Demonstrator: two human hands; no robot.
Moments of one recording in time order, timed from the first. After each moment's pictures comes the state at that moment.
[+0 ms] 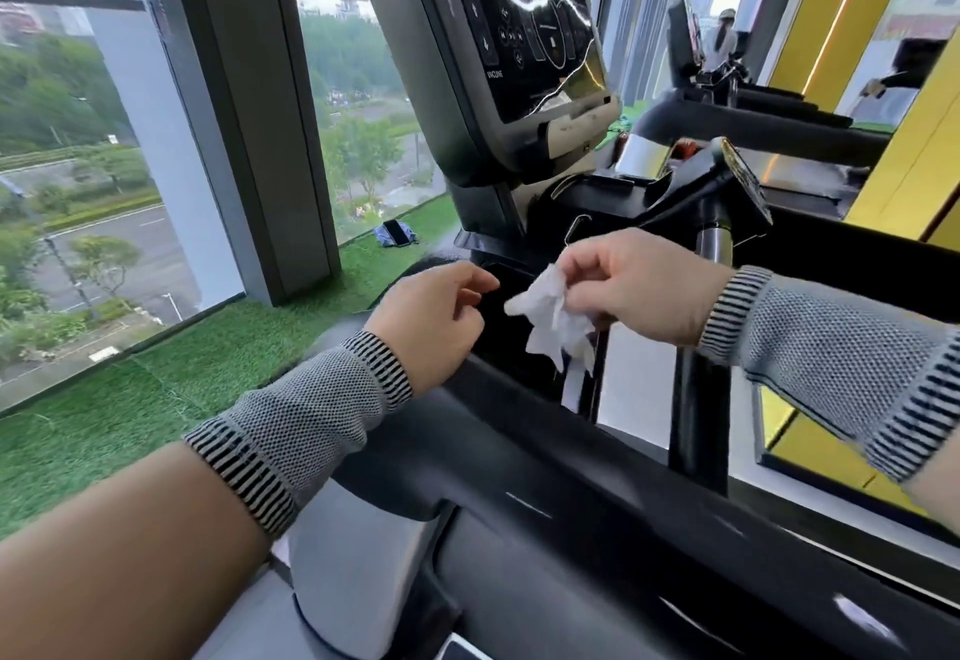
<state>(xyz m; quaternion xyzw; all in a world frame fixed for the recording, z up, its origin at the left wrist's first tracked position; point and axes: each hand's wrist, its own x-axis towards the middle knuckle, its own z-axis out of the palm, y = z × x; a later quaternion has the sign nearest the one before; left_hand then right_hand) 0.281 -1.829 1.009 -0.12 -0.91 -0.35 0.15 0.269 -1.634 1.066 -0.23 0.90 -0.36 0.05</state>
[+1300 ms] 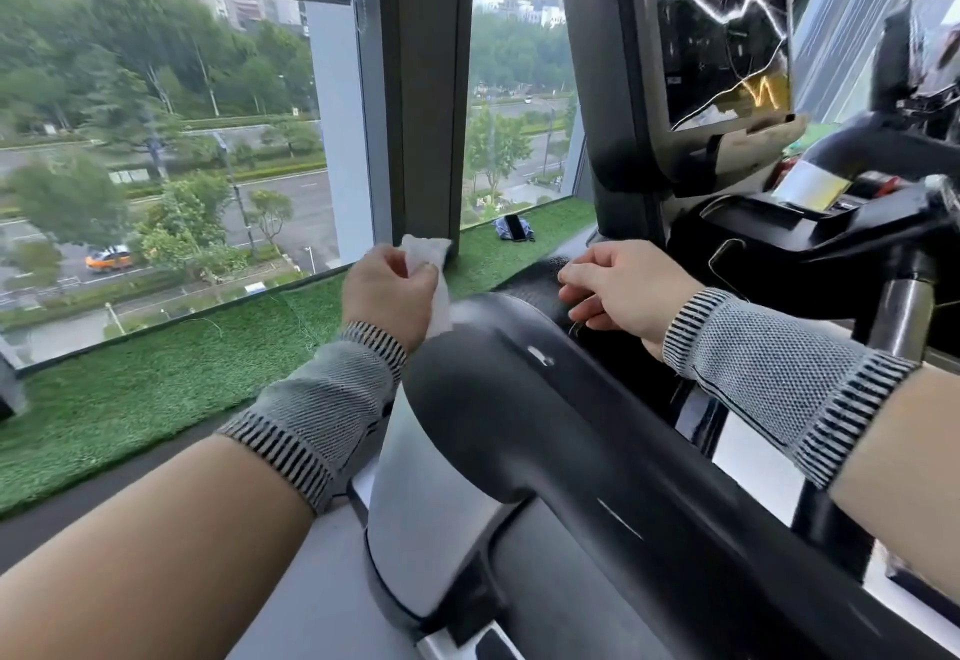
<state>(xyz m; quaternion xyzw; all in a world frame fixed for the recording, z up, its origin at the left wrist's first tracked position) 0.305 -1.924 0.990 0.27 -0.78 -0.47 0.31 0.236 -1.734 1.036 -0.17 0.85 -0.50 0.10</state>
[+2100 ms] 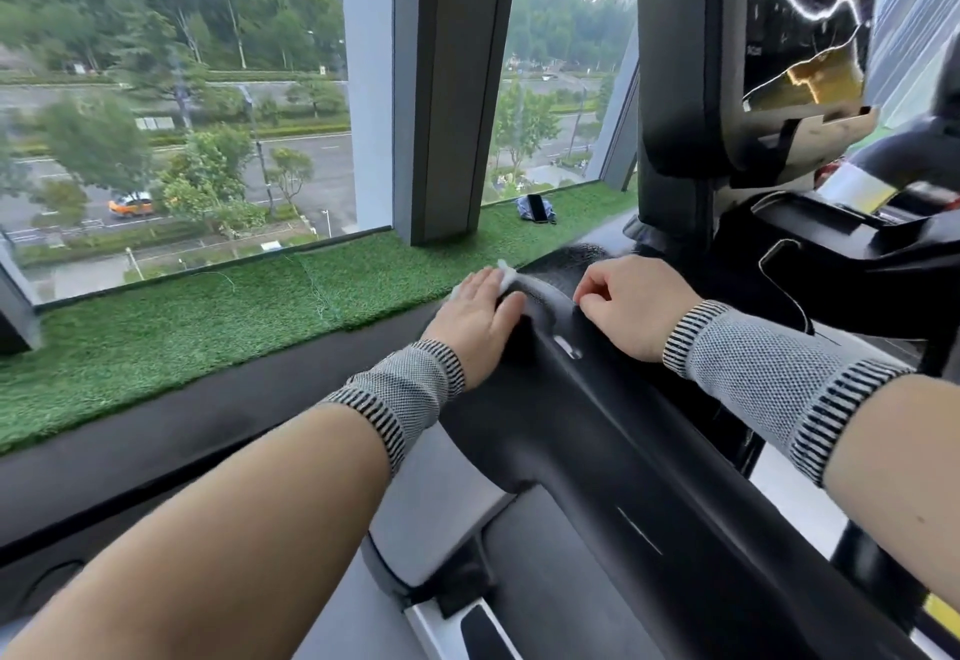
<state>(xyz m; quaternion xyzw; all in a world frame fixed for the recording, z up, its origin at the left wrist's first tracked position) 0.267 -1.906 0.921 0.08 -0.94 -0.32 0.10 0.214 -1.745 1.010 -0.34 0.94 -0.07 -0.04</state>
